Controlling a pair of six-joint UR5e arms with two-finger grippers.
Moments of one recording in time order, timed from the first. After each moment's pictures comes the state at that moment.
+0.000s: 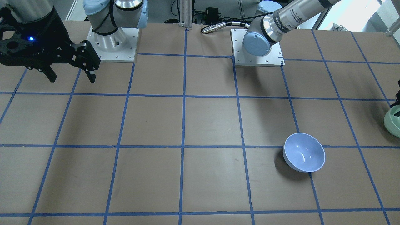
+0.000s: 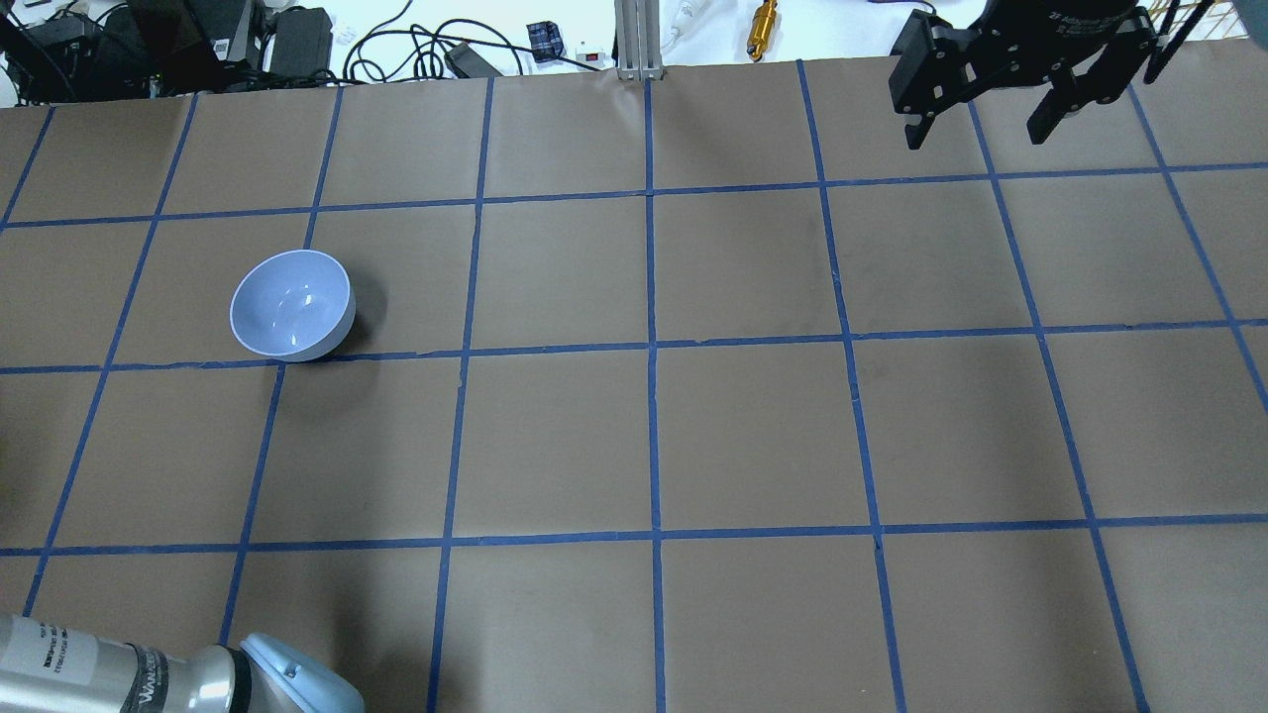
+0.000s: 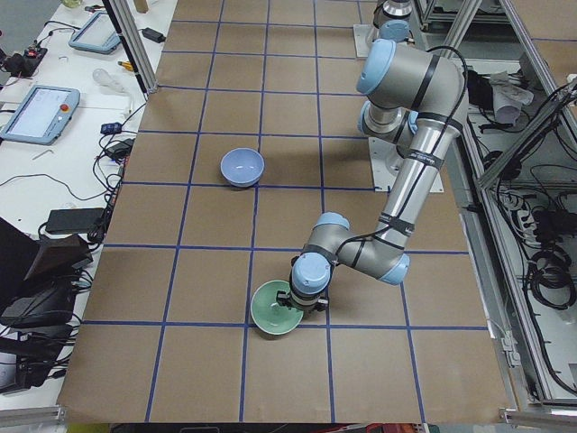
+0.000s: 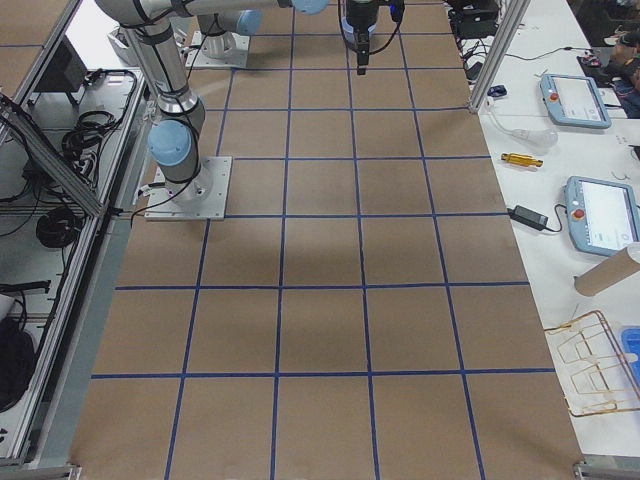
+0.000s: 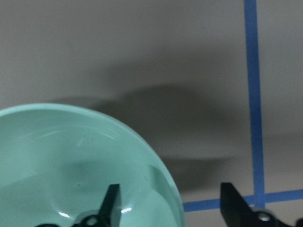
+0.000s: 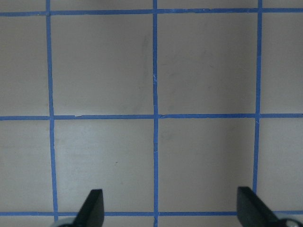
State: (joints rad) left arm -0.43 -2.14 -1.58 -0.96 1.55 2.84; right arm 1.54 -1.53 1.41 -1.53 -1.56 -0.03
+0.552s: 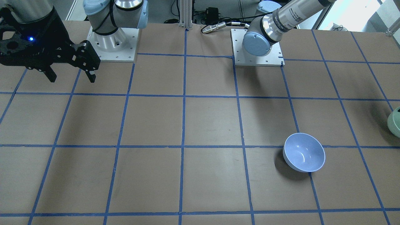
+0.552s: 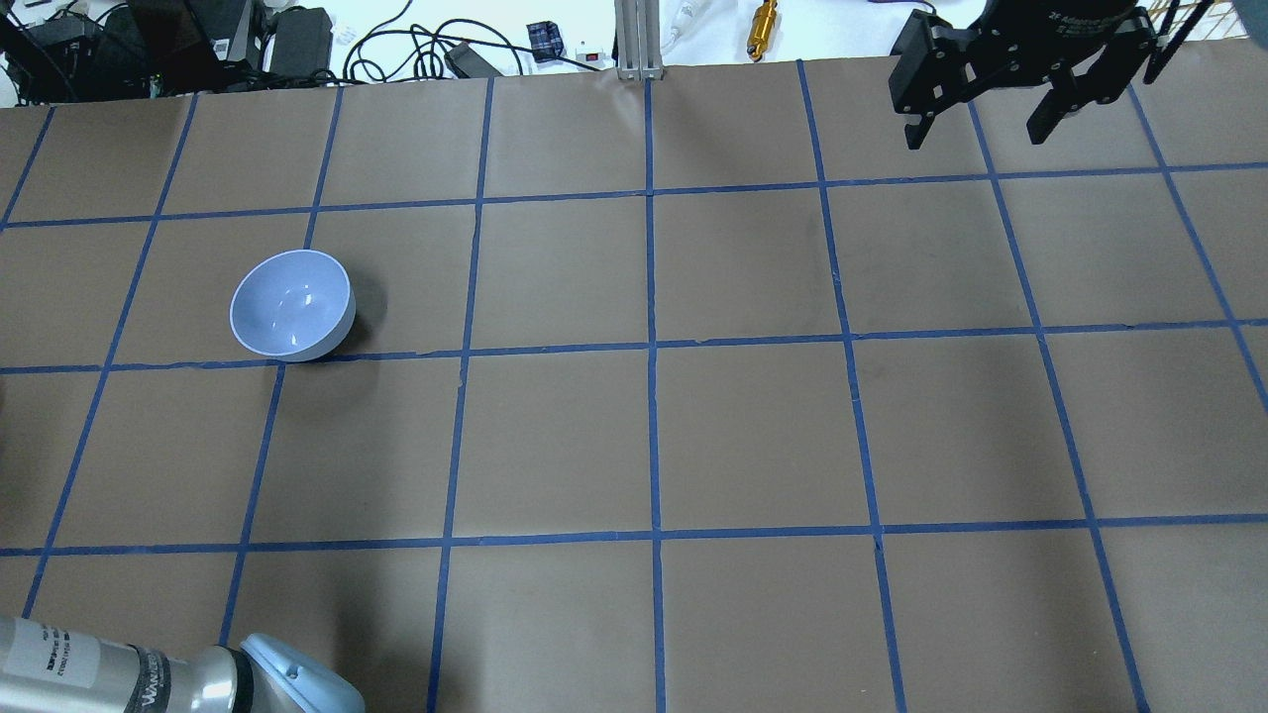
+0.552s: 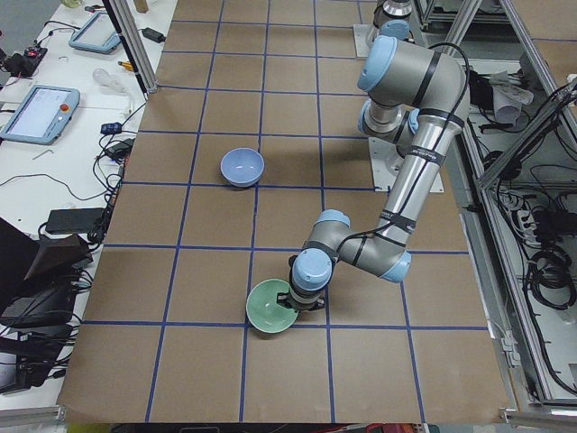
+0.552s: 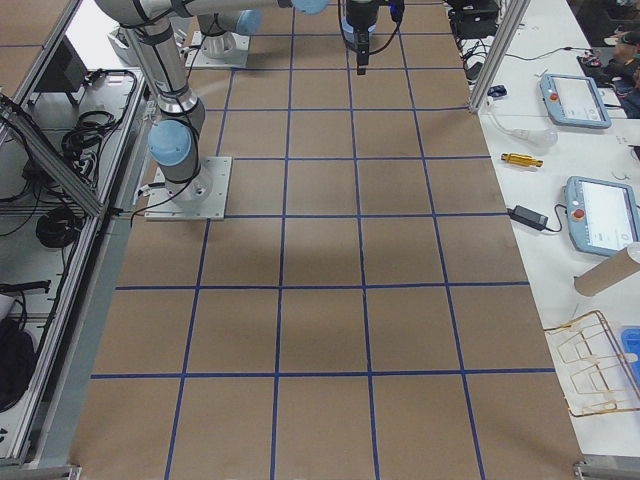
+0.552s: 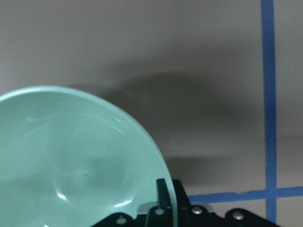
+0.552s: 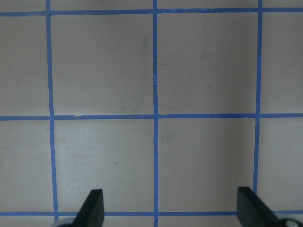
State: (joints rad) left arm -0.44 -2.10 -1.58 -0.95 1.55 2.76; right arm 1.54 -1.53 1.41 -1.53 -1.56 -0.03
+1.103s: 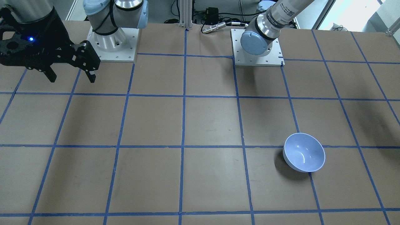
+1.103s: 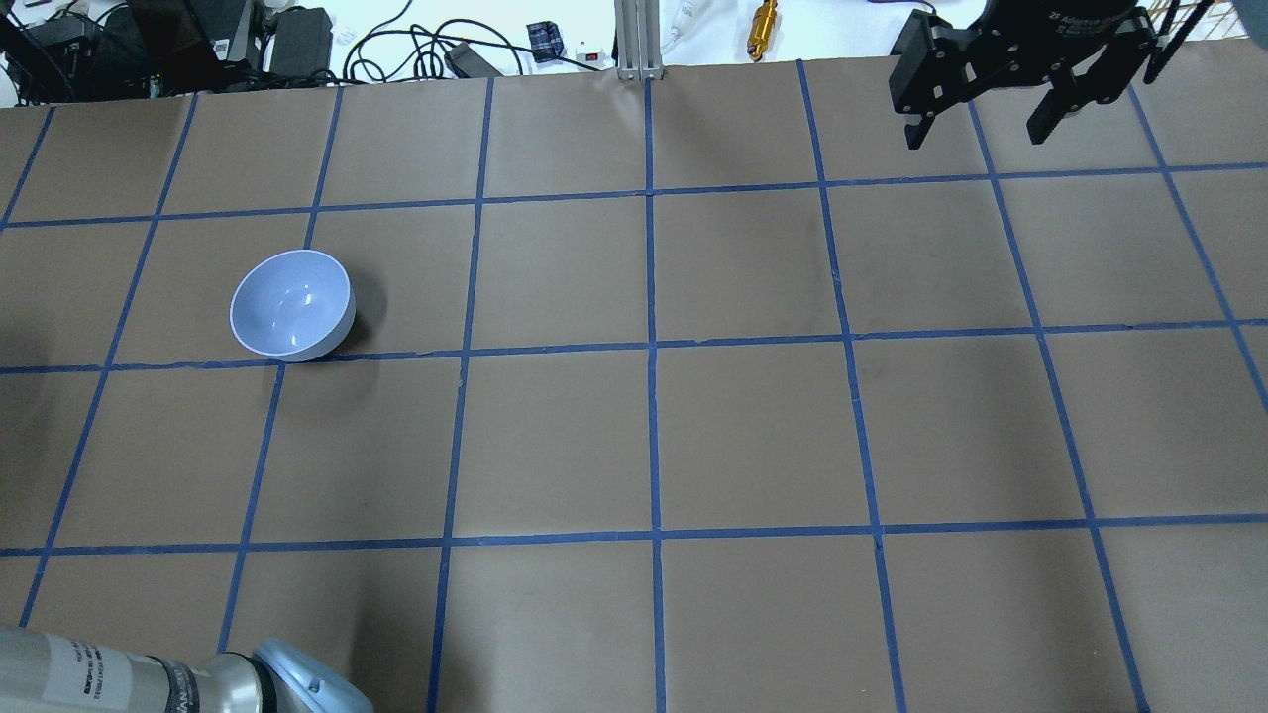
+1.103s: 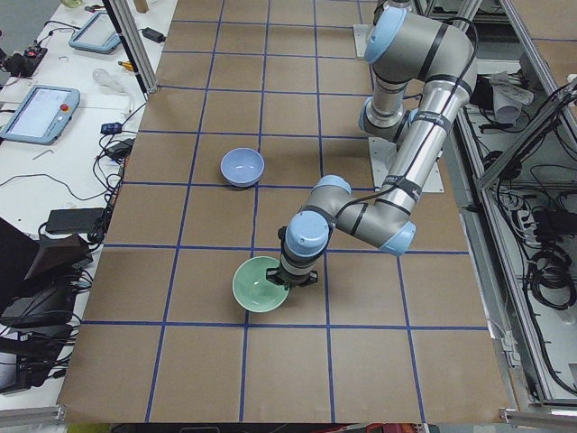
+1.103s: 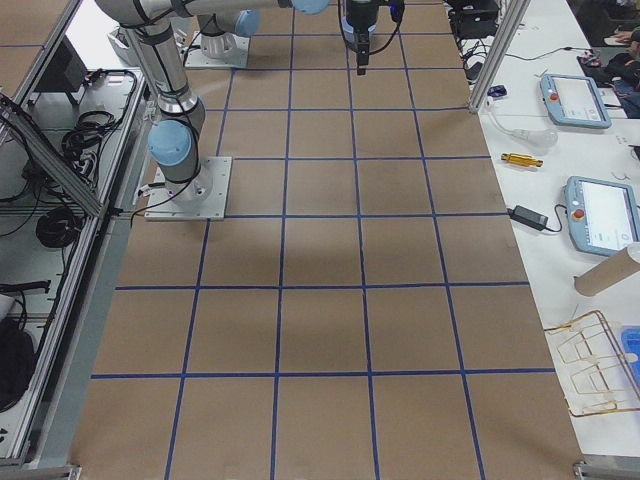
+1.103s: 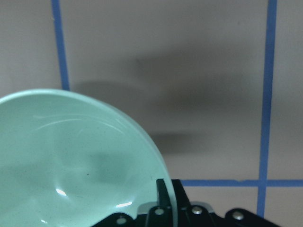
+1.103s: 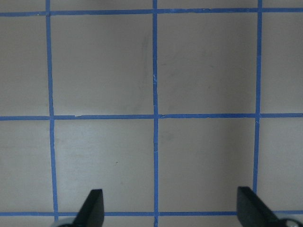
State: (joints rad) left arm -0.53 -1.94 -1.54 -1.16 1.50 2.62; right arm 1.54 -1.53 1.41 -1.53 -1.56 -0.03
